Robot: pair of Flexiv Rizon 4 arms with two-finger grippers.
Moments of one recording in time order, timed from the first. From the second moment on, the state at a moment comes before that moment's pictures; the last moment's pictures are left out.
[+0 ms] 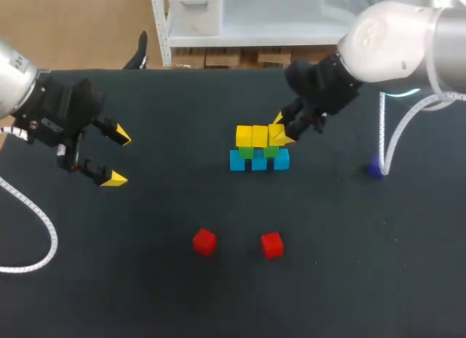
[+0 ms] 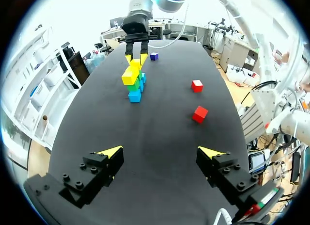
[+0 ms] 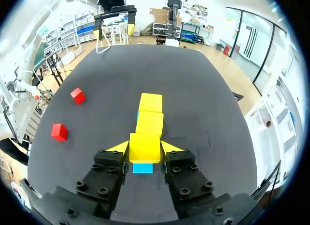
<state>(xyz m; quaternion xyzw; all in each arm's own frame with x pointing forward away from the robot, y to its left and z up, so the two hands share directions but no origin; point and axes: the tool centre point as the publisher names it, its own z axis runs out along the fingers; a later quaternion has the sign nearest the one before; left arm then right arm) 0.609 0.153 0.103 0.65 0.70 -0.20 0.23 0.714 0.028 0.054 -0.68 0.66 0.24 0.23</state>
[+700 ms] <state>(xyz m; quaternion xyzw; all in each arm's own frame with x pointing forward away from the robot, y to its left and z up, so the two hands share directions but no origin) 0.609 0.153 0.103 0.65 0.70 -0.20 0.23 0.717 0.028 0.051 -0.67 0.66 0.24 0.23</state>
